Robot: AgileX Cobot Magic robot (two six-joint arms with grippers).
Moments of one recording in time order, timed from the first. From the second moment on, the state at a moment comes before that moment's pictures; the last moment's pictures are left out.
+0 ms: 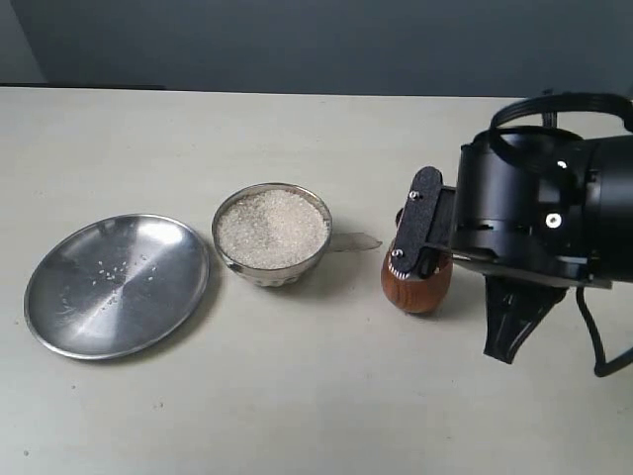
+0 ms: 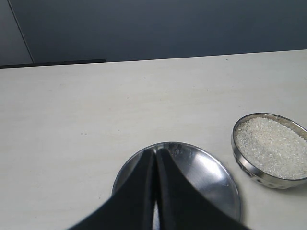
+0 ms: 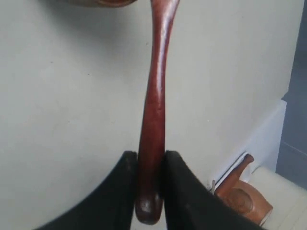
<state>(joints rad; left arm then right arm) -0.02 0.47 -0.53 0.00 0.54 -0.04 0.92 1.53 -0.88 -0.74 1.22 0.17</state>
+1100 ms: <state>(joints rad) -0.02 0.47 -0.53 0.00 0.54 -0.04 0.78 1.64 -1.03 0.55 0.55 -0.31</state>
